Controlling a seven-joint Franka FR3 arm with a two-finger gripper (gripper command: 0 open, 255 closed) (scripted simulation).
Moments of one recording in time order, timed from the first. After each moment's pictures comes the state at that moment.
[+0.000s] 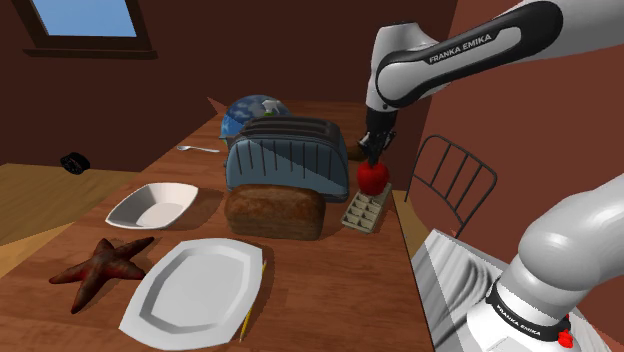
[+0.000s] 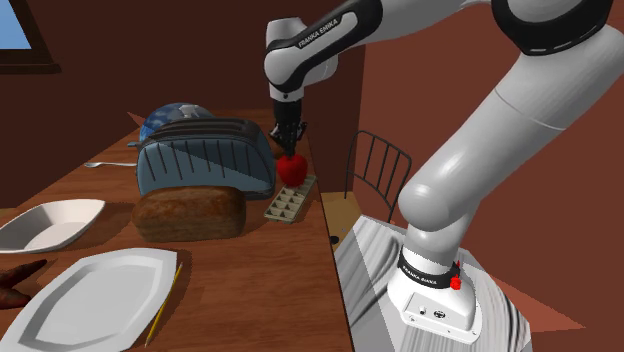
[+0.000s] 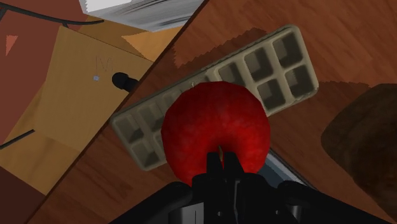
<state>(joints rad) -0.28 -0.41 0.18 -2.45 0.01 2.11 0.10</state>
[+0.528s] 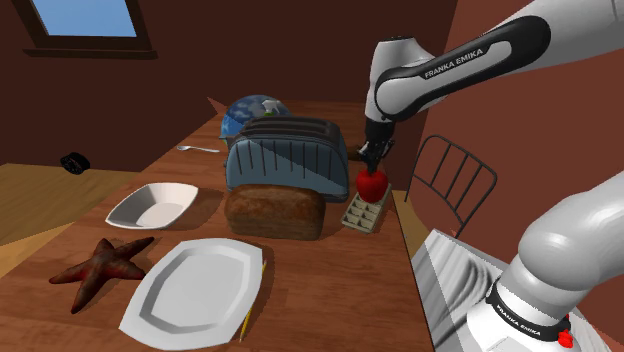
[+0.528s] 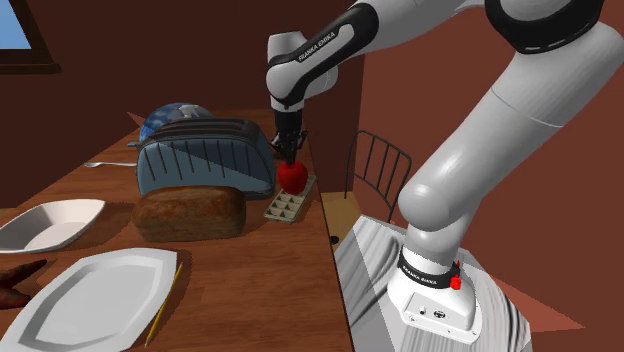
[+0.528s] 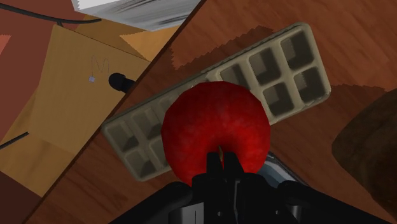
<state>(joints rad) -0.28 -0.39 0.18 -2.50 0.00 2.19 0.11</state>
